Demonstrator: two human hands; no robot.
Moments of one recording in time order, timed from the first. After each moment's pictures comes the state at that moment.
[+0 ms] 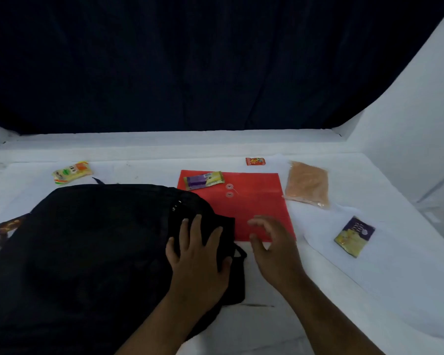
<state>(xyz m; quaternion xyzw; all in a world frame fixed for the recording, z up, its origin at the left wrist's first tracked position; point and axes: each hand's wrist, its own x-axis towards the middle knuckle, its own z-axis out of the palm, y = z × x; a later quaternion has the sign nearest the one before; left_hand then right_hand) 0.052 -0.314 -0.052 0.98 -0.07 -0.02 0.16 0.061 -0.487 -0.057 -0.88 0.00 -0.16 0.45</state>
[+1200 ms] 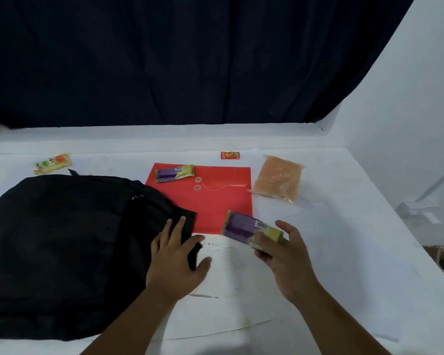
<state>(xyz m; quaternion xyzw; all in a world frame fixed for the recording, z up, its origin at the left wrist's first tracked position) 0.055 -0.372 -0.127 0.98 -0.09 0.10 0.17 0.037 -0.613 -0.060 -0.56 0.22 0.03 0.80</state>
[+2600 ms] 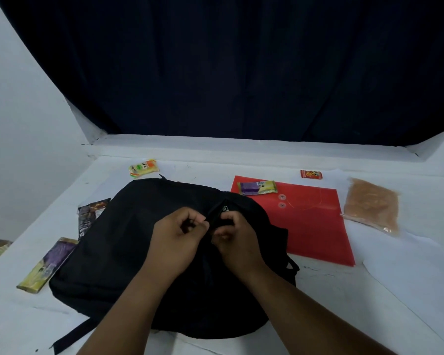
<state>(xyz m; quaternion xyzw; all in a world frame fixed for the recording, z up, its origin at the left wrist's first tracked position) 0.052 -0.197 0.011 0.84 0.09 0.13 0.52 0.090 -0.331 -0.038 -0.78 -0.03 0.05 0.62</state>
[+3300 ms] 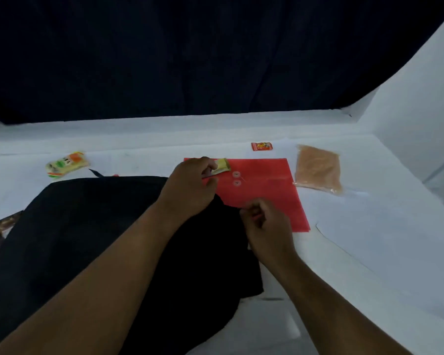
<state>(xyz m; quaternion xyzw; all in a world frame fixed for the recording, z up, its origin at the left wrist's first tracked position) 0.178 -0.273 0.000 0.91 -0.16 0.06 0.37 0.088 -0.443 -0.047 -0.84 0.07 -0.13 0.53</state>
